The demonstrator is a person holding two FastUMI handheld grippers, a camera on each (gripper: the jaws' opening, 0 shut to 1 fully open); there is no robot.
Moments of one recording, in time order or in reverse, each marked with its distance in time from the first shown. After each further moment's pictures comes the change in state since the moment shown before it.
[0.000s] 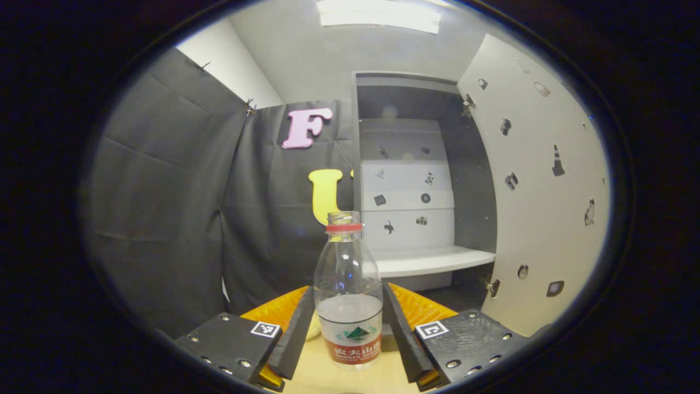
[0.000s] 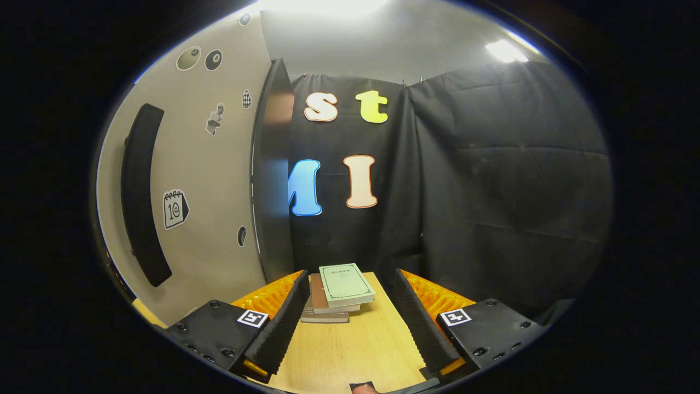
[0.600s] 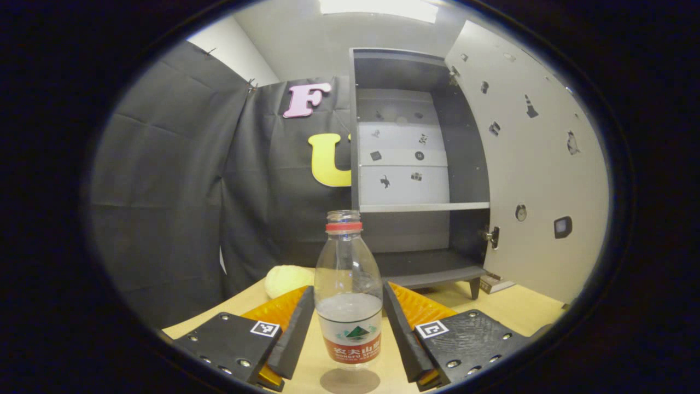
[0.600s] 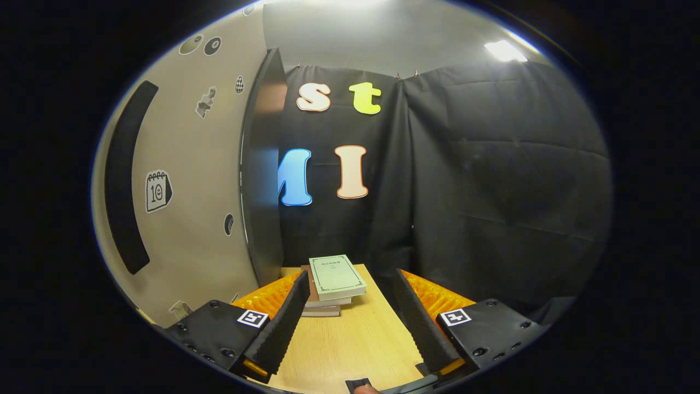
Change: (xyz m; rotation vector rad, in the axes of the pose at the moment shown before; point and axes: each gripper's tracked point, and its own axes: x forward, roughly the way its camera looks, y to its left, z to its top) left arm -0.033 -0.005 -0.117 0.011 0.096 -0.001; right arm 0.009 -0.006 -0.015 0.005 0.041 -0.060
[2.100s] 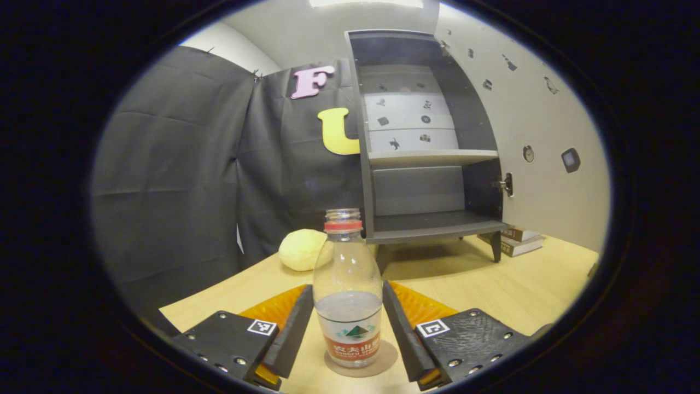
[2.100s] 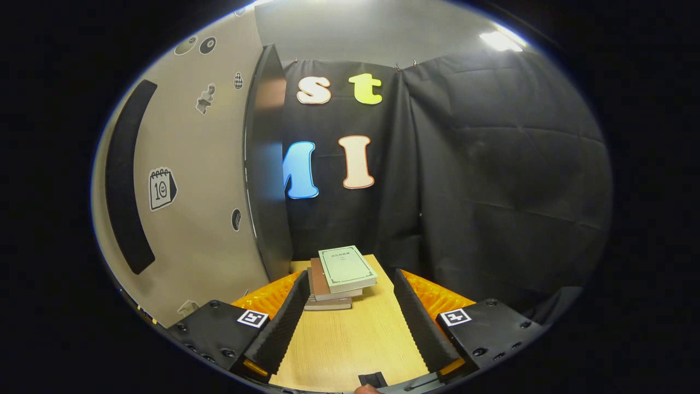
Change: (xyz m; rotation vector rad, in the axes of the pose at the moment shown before) left arm -0.016 0.007 -0.090 0.049 0.086 0.087; right arm 0.000 0.015 -0.018 0.030 0.057 0.046
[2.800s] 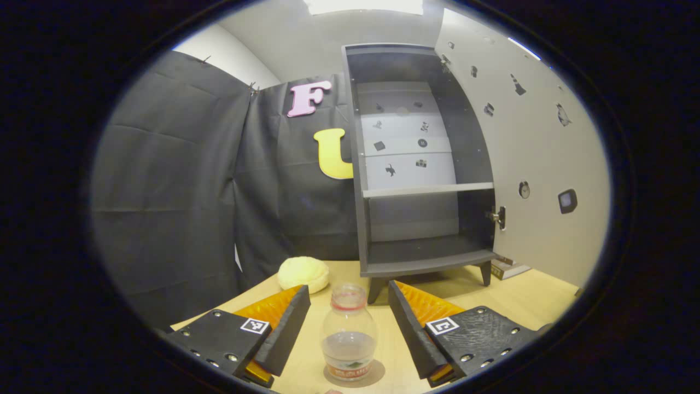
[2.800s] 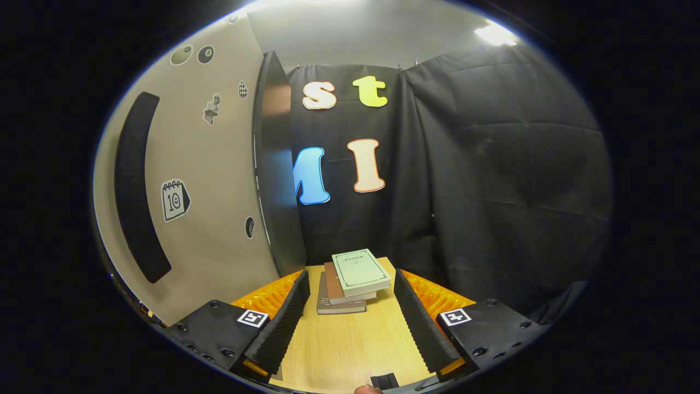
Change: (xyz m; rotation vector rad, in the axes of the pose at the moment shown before) left arm -0.005 -0.003 0.087 -0.010 -0.098 -0.014; right arm -0.005 0.007 0.009 0.050 -0.033 0.066
